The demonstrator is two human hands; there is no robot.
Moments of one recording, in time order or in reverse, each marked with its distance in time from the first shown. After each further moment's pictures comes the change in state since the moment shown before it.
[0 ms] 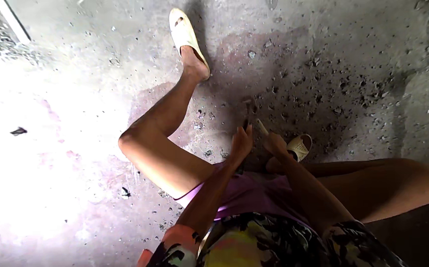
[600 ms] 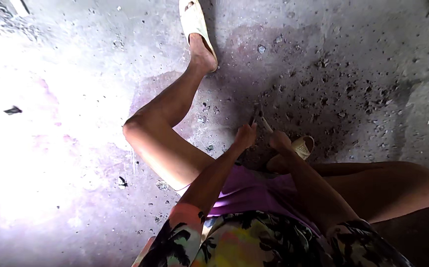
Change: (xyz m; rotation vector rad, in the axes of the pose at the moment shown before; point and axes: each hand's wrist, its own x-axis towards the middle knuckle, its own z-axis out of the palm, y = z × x) left_hand 0.039 -0.012 0.003 0.058 -0.121 -0.023; right_hand -0.001 -0.010 -0.011 -0.073 -0.041 -0.005
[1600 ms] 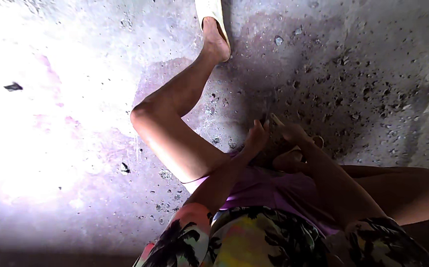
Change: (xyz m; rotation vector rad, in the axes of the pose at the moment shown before) left_hand -0.016 -0.004 0.014 -0.106 0.128 0.034; right_hand 0.033 0.006 -0.015 -0.074 -0.019 -0.083
